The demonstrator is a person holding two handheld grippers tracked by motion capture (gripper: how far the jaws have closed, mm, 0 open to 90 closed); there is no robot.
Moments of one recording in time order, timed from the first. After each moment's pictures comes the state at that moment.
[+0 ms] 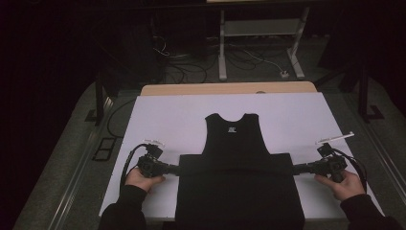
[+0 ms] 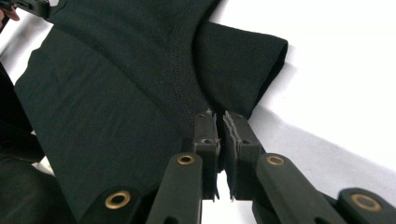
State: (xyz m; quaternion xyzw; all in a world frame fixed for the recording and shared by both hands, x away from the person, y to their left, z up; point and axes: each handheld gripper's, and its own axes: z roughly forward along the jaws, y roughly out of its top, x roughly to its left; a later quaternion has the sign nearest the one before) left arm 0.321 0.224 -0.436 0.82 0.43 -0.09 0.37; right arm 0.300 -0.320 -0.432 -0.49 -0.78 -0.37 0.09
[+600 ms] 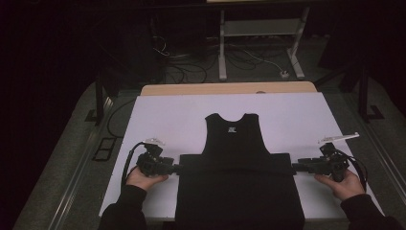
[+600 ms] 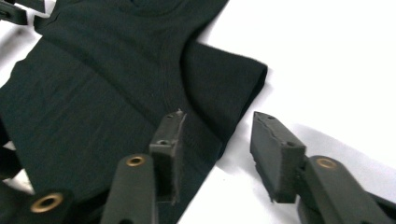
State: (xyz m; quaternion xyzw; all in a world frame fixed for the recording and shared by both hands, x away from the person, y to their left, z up) left arm 0.319 0.221 -0.425 0.83 0.42 -0.01 0.37; right arm 0.296 -0.321 -0.426 -0.49 -0.78 -0.39 0.02
